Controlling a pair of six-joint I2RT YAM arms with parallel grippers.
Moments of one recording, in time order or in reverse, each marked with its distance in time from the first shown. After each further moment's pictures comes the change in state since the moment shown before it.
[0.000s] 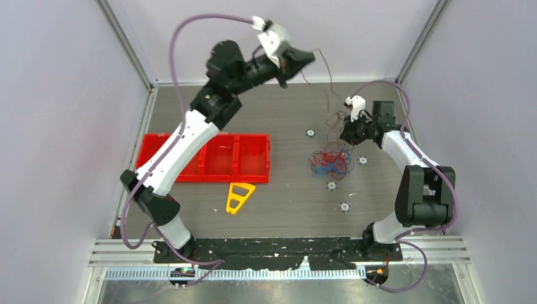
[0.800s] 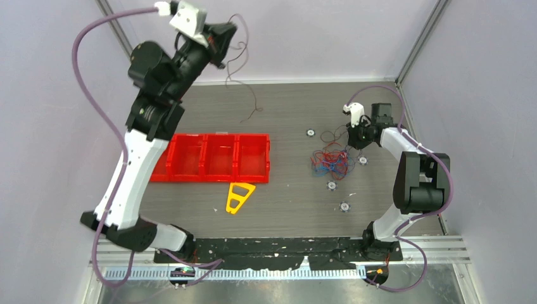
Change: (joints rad) left arm 0.230 -0.208 0.109 -0.145 -0.297 -0.047; right arm -0.026 0.146 0.003 -0.035 0.179 -0.180
